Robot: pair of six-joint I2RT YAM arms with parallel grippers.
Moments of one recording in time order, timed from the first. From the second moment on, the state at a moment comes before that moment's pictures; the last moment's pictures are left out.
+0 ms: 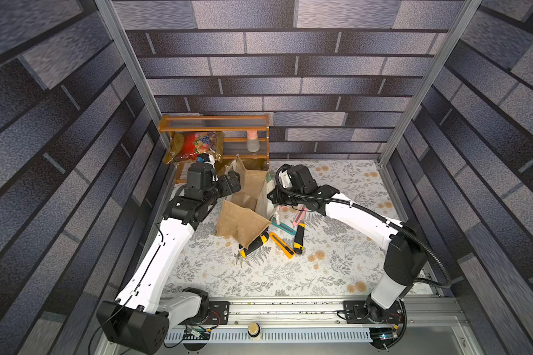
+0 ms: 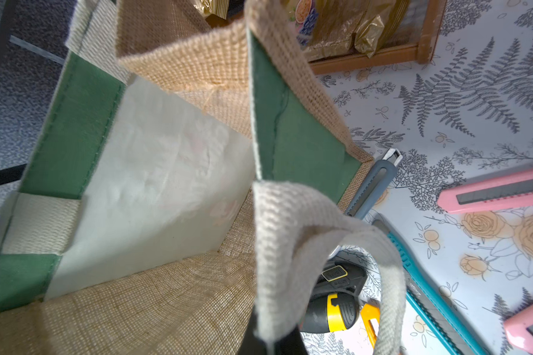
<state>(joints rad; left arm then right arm) -0.23 1.18 1.24 -0.58 0.05 -0.47 0.76 1.72 1.47 -0.37 -0.27 0.70</state>
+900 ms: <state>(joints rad) -0.10 1.23 1.17 -0.72 0.04 -0.35 0.76 1.78 1.66 -0.57 -0.26 0.53</state>
